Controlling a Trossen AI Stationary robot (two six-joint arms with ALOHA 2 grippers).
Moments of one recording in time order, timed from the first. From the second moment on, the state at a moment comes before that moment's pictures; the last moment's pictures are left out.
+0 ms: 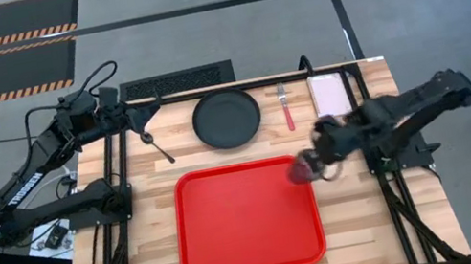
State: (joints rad) left arm 0.64 0.76 1.03 -0.59 0.13 -0.59; right arm 0.24 1.24 1.26 -1.21 0.15 1.40
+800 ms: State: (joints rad) left arm 0.64 0.76 1.03 -0.64 0.05 -0.62; right arm -0.12 1.84 1.65 -0.79 -0.18 0.60
